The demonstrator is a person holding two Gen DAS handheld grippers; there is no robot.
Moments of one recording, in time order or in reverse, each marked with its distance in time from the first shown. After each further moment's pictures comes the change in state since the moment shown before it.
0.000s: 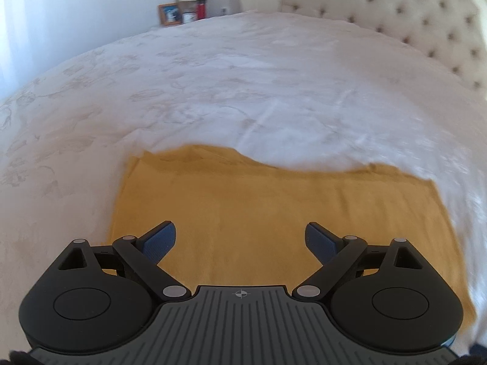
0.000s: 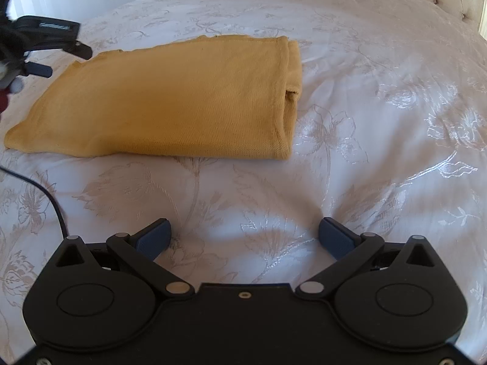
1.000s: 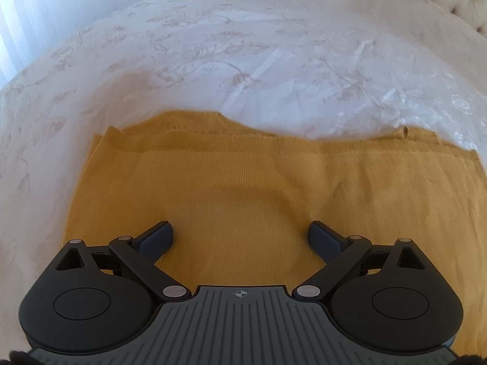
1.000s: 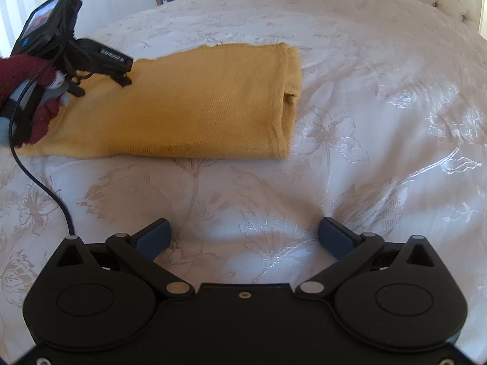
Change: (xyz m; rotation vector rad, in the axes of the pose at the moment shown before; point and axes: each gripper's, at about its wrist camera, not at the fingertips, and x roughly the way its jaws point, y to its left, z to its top) left arm 0.055 -0.031 -0.004 0.054 0.155 0.088; right arm 0.001 -0.007 -0.009 0.021 -0.065 0.036
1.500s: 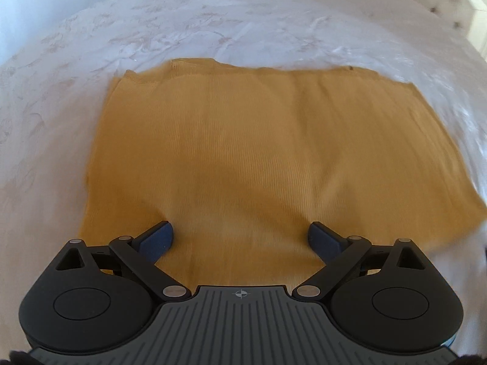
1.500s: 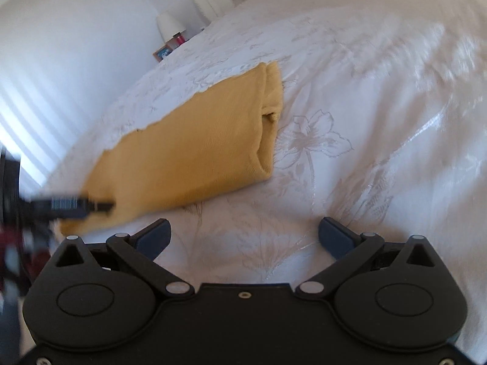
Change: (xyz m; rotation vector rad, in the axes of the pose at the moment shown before) left arm -0.058 0.032 -0.088 0.095 -0.003 -0.144; right arm -0.010 -0.057 0.000 0.339 -0.086 0.265
